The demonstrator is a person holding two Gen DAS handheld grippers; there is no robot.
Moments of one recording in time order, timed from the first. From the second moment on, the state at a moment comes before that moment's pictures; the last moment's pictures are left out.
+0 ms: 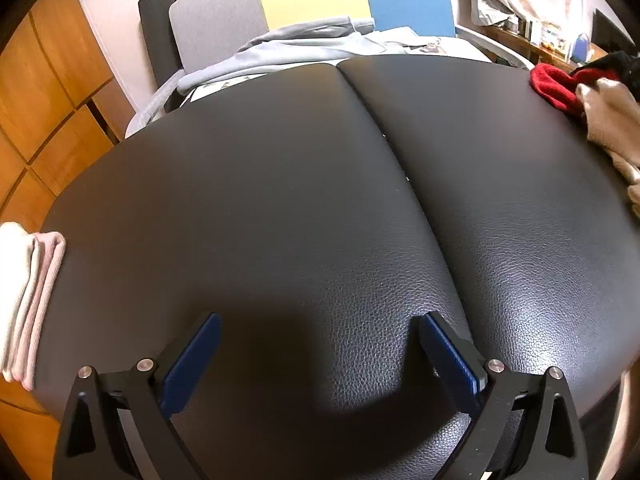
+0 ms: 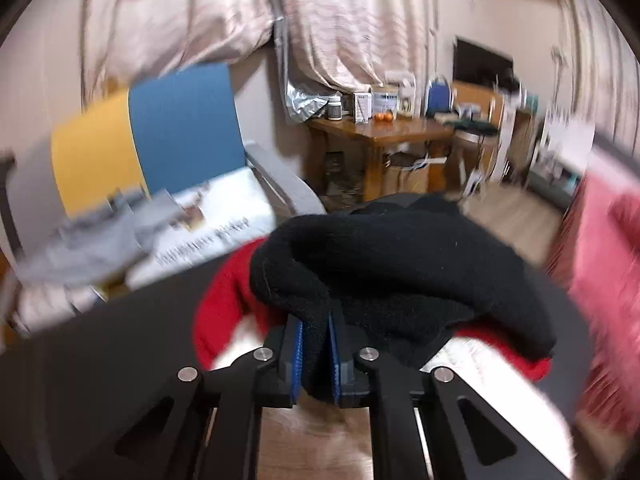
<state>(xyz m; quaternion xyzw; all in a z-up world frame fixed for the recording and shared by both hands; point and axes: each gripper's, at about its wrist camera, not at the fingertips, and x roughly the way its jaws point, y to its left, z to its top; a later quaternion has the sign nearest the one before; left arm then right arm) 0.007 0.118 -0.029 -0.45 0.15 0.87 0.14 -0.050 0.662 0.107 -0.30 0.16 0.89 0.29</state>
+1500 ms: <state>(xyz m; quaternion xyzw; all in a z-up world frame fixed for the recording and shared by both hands) 0.016 0.104 -0.019 -0.47 0.12 0.87 0.11 -0.016 0.715 0.176 -0.12 0.45 0.88 0.05</state>
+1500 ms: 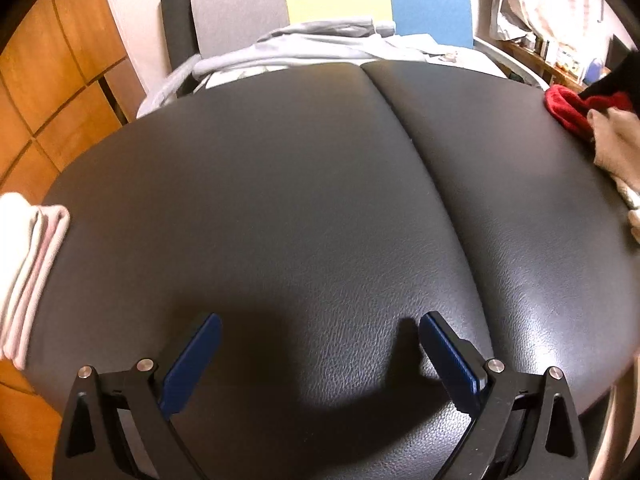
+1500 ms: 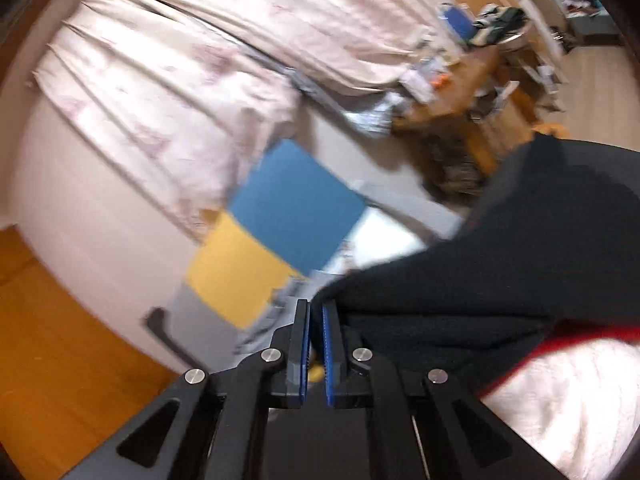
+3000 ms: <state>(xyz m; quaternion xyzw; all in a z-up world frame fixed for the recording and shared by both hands) -0.127 0.620 0.123 -0.42 0.23 0.81 0.35 -0.038 0.724 0.123 -0.35 0.03 0.91 0.21</state>
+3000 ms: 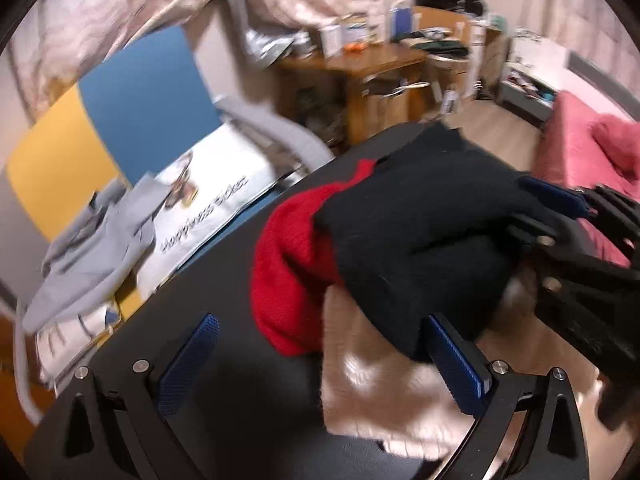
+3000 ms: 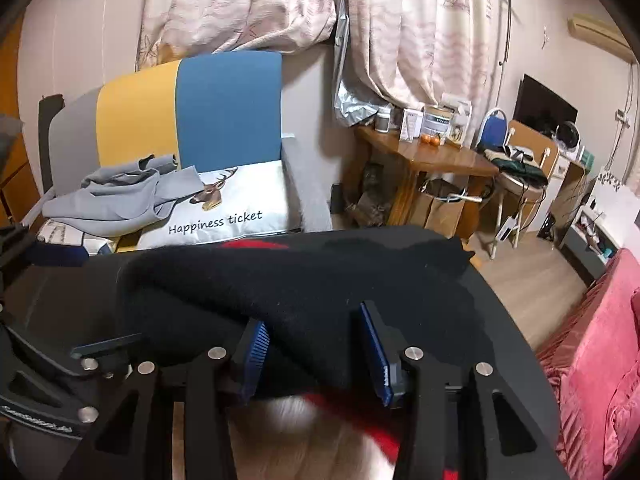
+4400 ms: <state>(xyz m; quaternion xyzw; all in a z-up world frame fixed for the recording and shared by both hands) -0.049 0.312 0.014 -0.48 0.10 0.80 0.34 0.044 0.499 -0.045 -0.24 0.58 0.77 -0.11</state>
